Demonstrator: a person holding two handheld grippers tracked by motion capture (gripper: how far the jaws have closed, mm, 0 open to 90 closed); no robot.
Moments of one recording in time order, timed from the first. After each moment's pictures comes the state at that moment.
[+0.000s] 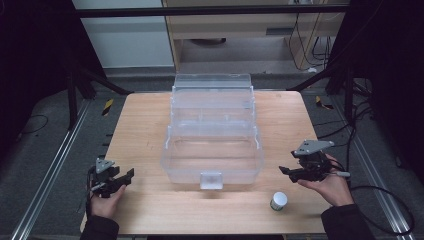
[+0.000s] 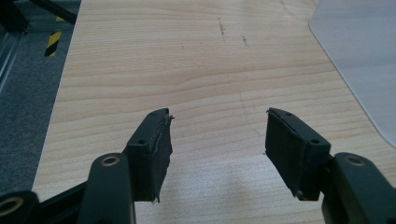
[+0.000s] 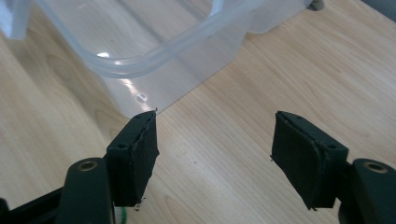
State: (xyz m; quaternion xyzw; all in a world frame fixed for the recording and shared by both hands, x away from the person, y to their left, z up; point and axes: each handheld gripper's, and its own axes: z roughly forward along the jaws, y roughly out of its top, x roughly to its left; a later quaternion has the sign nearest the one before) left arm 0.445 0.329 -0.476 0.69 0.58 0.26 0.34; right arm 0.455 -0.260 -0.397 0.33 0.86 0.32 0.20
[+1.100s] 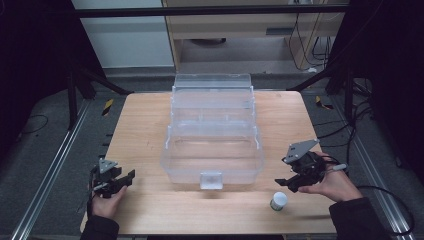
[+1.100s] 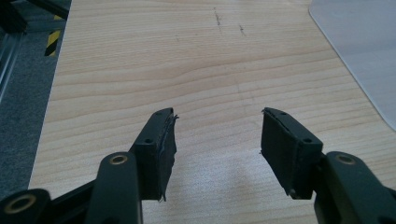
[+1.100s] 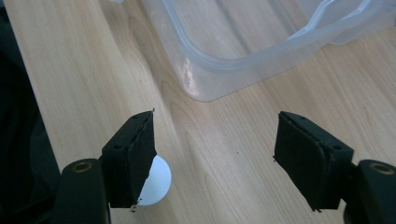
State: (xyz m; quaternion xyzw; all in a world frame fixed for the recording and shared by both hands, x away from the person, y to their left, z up) left arm 0.447 0.325 -0.478 0.71 0.57 0.26 0.33; right arm 0.444 -0.233 -0.370 0.21 0.93 0.27 0.13
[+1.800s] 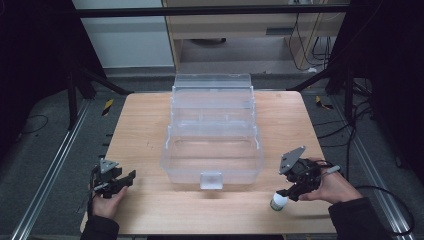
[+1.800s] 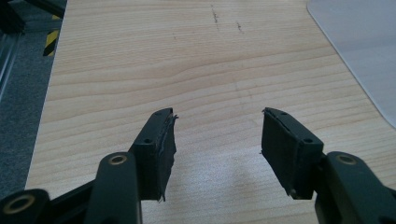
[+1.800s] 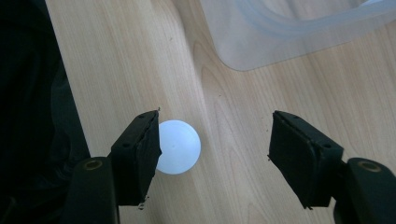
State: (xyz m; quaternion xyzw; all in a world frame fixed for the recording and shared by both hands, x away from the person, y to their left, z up) left arm 0.447 0.324 -0.479 0.71 0.57 0.26 0.32; right arm 0.436 -0.223 -0.381 0.16 0.96 0.20 0.08
